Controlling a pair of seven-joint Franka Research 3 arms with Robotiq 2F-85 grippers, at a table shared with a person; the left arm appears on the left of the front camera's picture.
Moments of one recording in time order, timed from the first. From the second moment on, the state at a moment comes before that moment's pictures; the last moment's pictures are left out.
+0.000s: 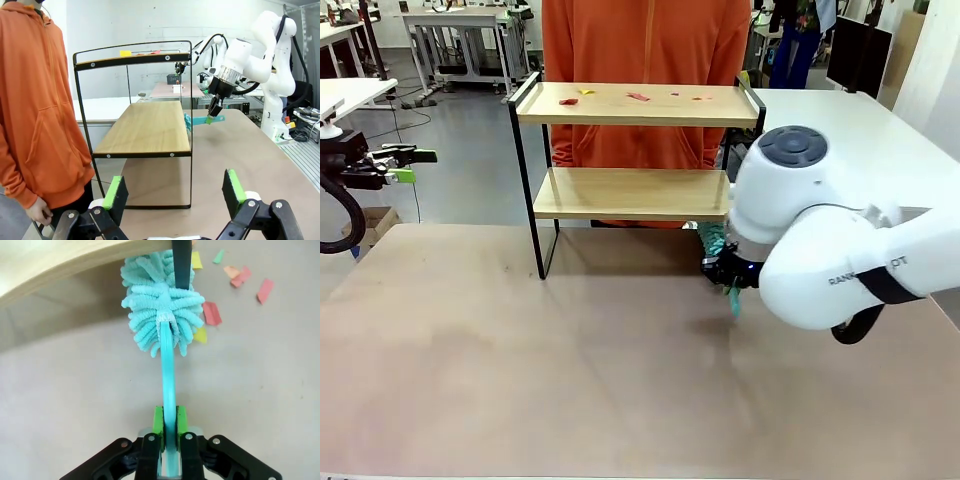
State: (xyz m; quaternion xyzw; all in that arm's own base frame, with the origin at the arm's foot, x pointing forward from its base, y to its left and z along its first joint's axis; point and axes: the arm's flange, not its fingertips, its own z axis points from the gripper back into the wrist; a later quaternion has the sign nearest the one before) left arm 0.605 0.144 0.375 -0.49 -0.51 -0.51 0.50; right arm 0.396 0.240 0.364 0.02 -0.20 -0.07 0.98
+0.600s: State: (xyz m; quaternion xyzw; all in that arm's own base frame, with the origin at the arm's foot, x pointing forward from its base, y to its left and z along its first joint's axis) left arm 0.605 0.144 0.375 -0.49 -0.51 -0.51 0.50; right arm 0.399 0.199 0.386 0.09 -0.16 0.07 0.98
